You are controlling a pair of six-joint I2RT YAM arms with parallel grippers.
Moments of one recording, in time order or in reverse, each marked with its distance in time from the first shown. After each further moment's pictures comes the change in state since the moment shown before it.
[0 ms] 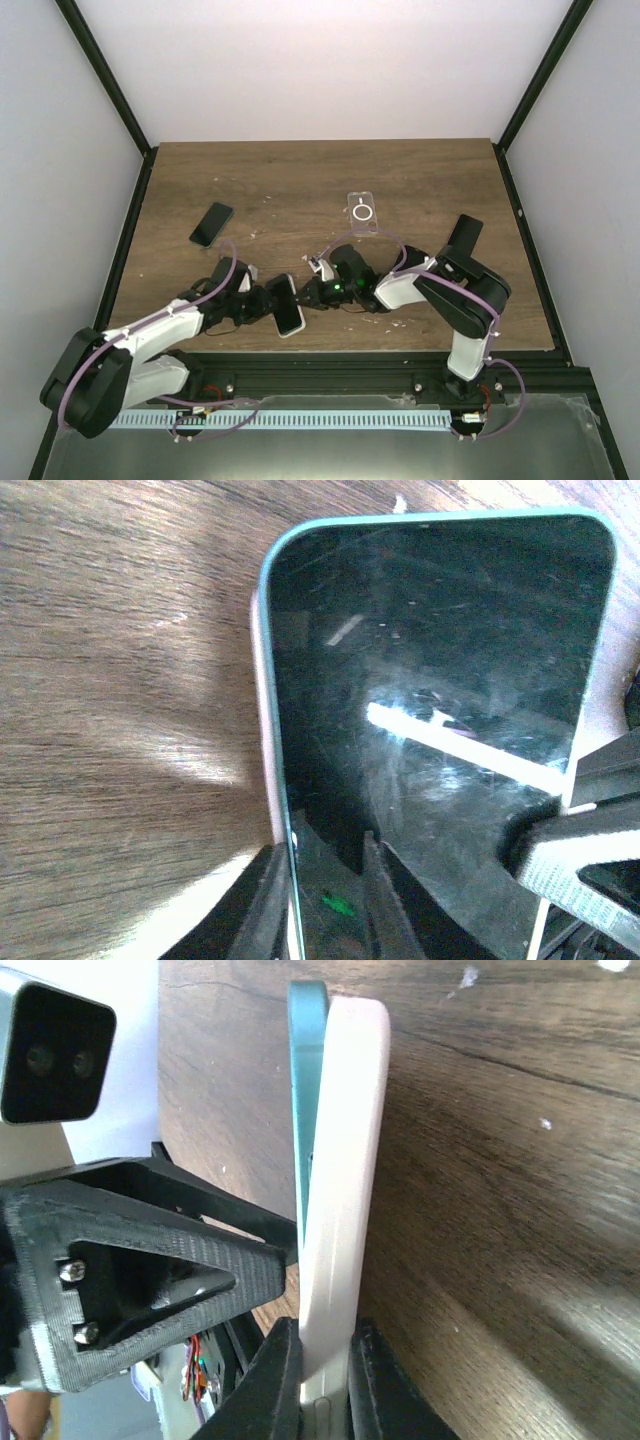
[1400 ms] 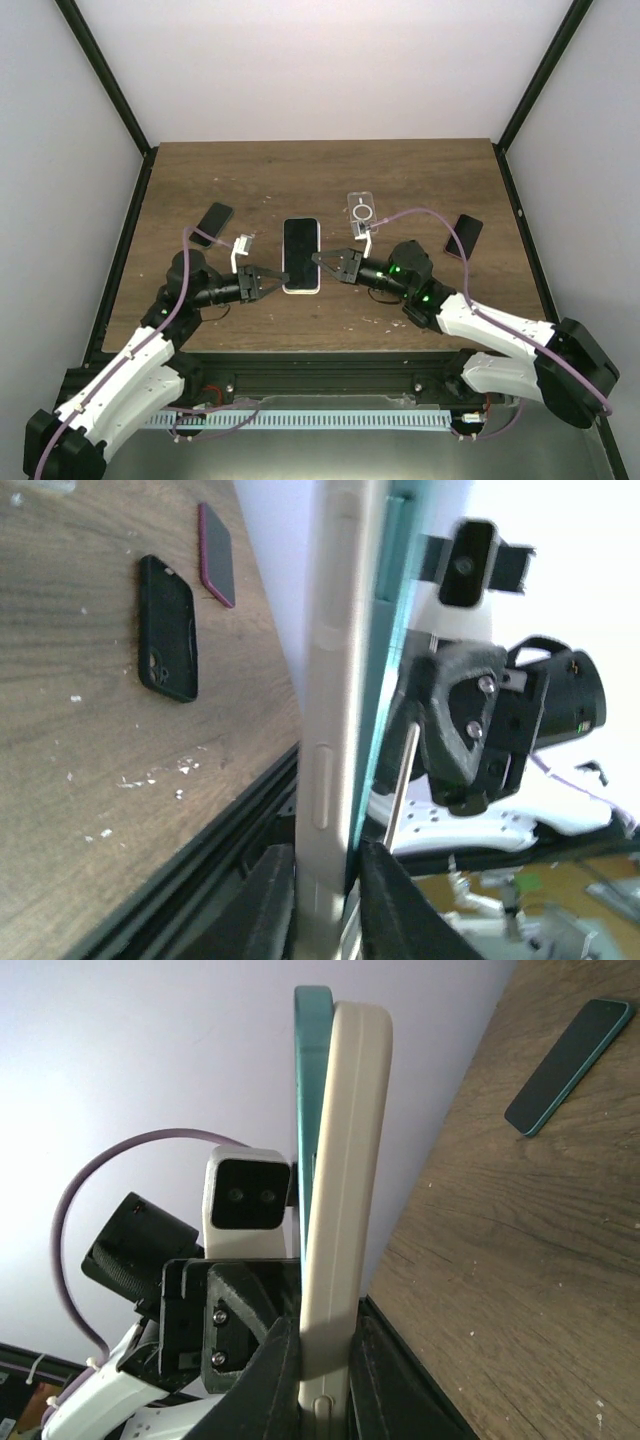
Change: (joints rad) left arm 0.060 -0.436 0.054 0.263 0.450 -0.157; right arm -0.040 -0.692 -0.171 0.095 0.200 0.121
